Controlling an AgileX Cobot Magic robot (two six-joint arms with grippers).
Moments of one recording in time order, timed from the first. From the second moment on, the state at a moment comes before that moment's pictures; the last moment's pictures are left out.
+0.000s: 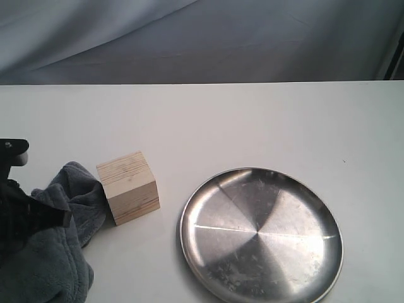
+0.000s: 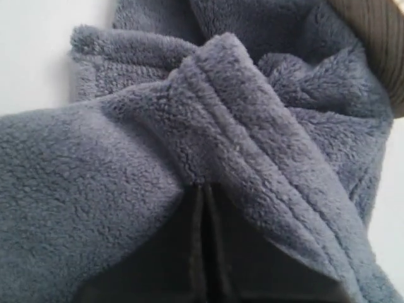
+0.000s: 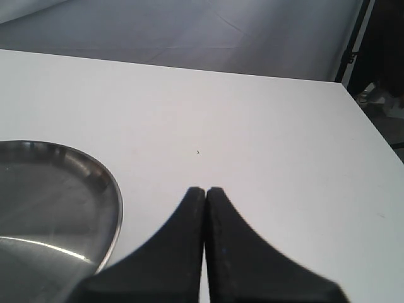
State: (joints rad) left arm -0.27 1.39 -0.54 0.09 0.41 -0.26; right arm 0.01 0.01 0.00 -0.04 0.36 -0.05
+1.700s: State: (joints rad) left arm -0.41 1.13 -0.68 0.11 0.12 0.11; right arm 0.01 0.01 0.00 -0.04 0.36 -0.05
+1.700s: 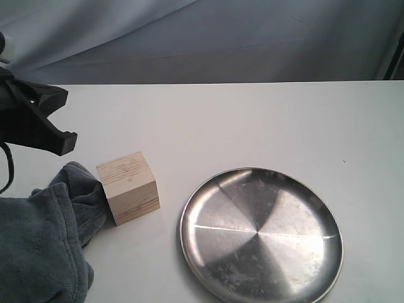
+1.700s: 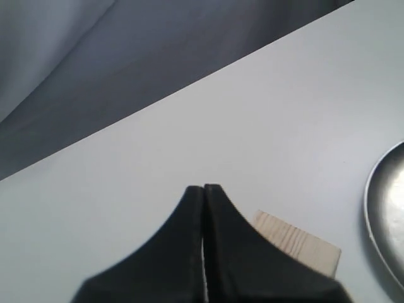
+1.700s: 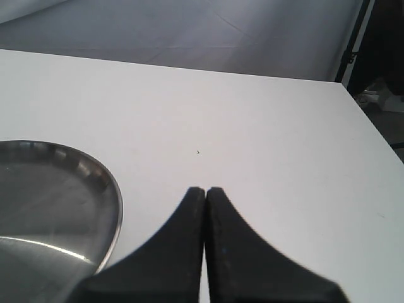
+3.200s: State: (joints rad) left arm -0.61 1.14 -0.68 0.20 0.16 0.00; right arm 0.01 0.01 0.00 -0.04 0.36 -0.05
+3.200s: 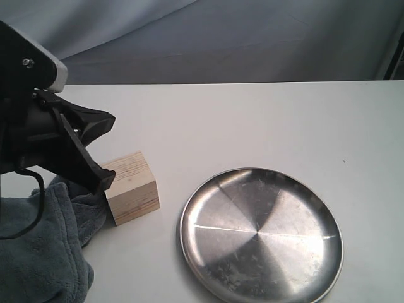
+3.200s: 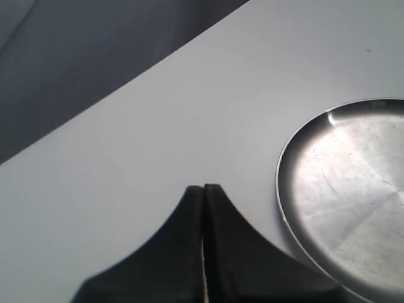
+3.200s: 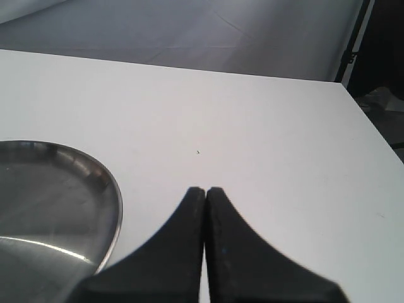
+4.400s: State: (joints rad) left arm -0.40 1.49 -1.05 -0.10 0.76 0.49; right arm 0.01 0.01 0.00 -0.04 0.36 -0.05
